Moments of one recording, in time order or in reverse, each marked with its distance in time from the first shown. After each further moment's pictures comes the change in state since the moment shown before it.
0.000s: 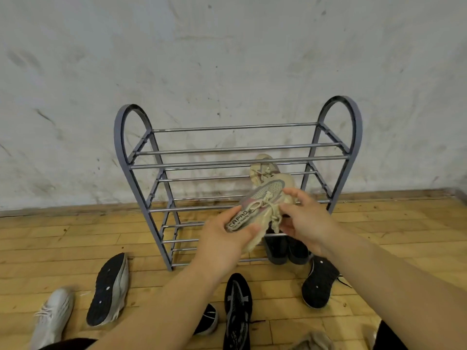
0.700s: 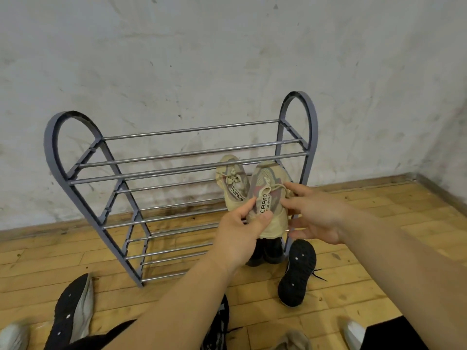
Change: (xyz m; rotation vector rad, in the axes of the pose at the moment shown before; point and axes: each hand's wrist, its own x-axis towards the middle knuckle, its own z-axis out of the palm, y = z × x) left_hand 0.042 0.009 0.105 -0.071 -0.190 0.004; right_hand 0.005 -0.023 -0.096 -0.108 -0.074 0.148
